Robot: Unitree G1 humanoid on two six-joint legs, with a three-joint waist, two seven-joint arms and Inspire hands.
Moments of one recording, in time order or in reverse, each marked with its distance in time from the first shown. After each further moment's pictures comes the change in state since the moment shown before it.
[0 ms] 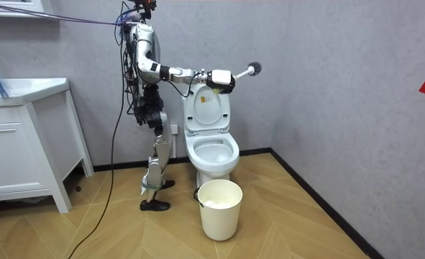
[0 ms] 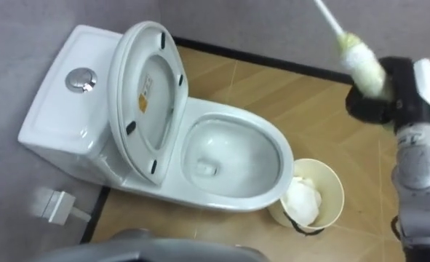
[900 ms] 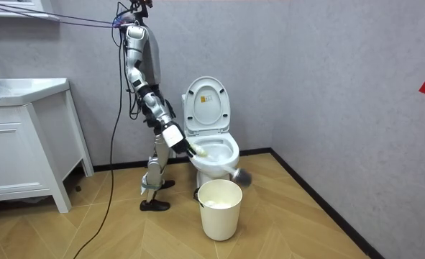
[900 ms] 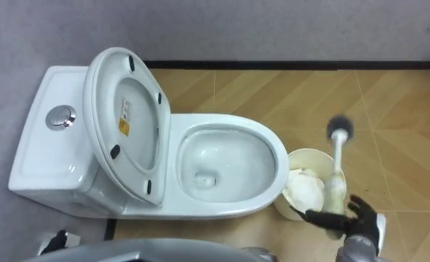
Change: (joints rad) left arm -0.125 -0.087 0.006 -0.075 -0.004 0.057 0.007; right arm 0.045 0.298 0.039 0.699 0.378 0.066 -0.151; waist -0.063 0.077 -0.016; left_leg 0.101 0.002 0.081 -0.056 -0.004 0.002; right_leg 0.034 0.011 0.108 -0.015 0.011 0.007
